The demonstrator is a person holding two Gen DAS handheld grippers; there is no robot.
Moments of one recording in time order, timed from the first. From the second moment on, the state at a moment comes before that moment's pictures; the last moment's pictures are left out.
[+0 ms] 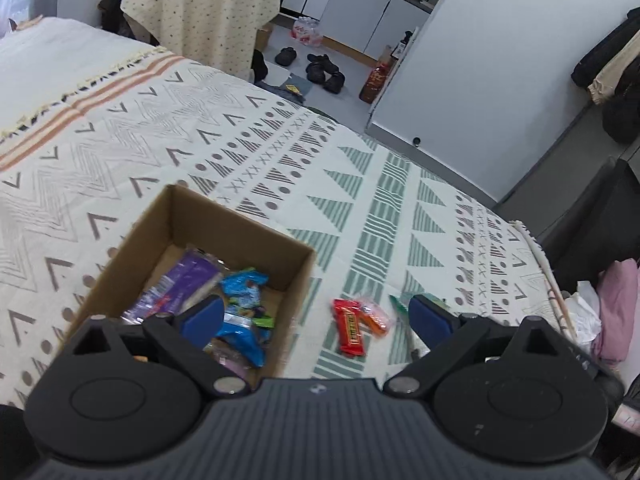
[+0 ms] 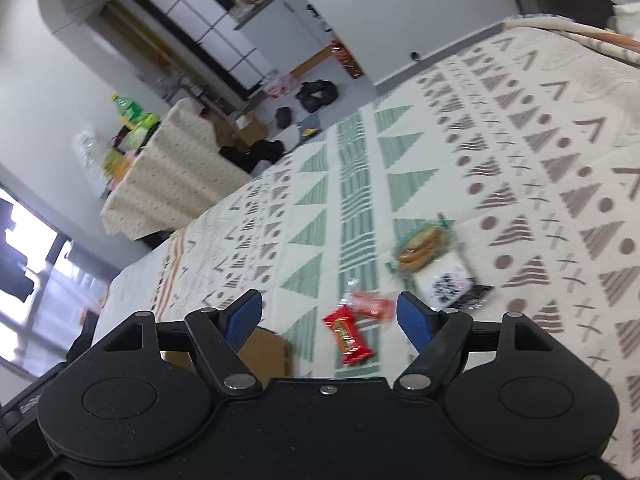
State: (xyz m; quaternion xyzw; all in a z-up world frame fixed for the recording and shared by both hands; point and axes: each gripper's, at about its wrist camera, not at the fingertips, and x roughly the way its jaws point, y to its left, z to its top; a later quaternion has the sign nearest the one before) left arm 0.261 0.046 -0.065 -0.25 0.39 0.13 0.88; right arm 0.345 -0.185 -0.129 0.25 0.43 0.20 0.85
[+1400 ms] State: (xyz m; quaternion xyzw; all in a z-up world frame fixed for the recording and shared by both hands) left arm 0.381 -0.017 -0.191 -0.33 0.46 0.13 0.81; right arm 0.393 -0.206 -0.203 0.17 0.49 0.17 0.84
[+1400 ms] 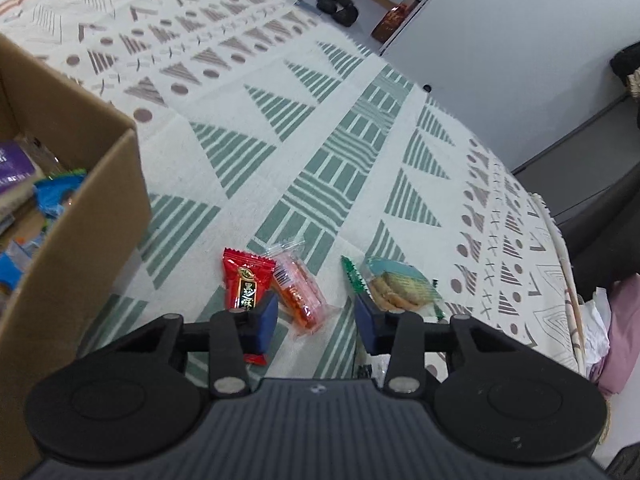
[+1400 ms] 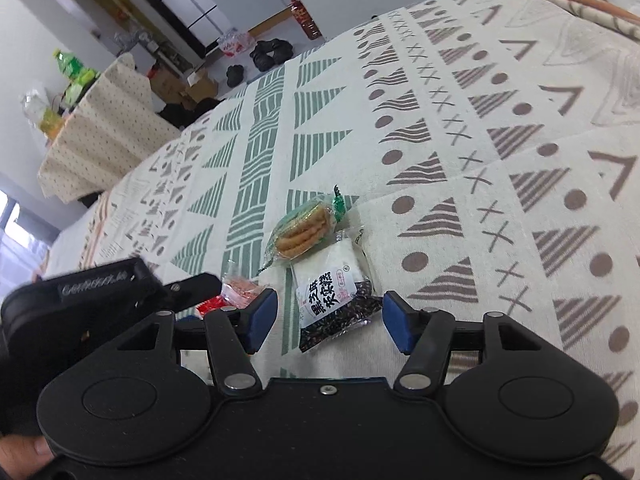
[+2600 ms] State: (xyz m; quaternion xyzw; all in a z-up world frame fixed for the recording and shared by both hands) left arm 0.373 -0.002 -0.195 -0.33 0.46 0.16 0.81; right arm 0.391 -0.153 -0.219 -0.02 0.46 0.17 0.87
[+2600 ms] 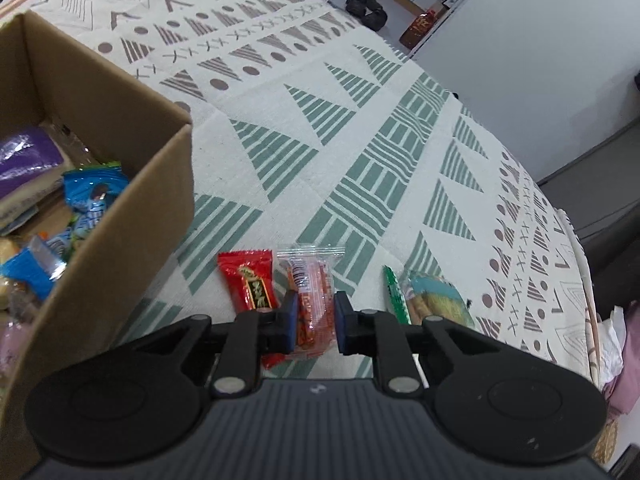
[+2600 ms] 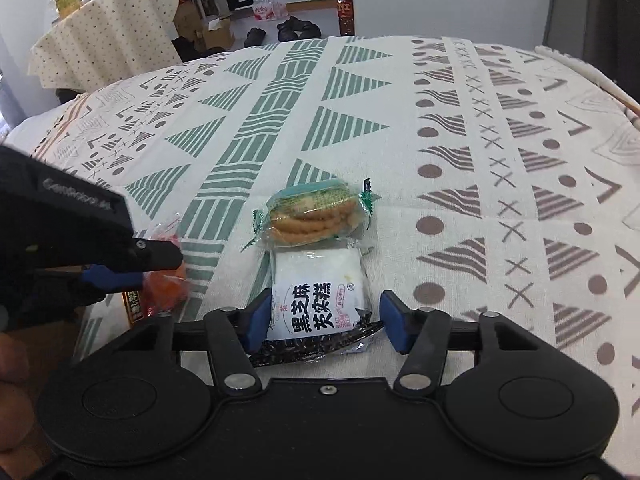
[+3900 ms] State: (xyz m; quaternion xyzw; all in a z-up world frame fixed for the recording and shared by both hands) left arm 0.270 0.029 -0.077 -0.28 0.37 0.17 0.87; right arm 0.340 -0.144 -0.112 0.08 0.36 0.24 0.90
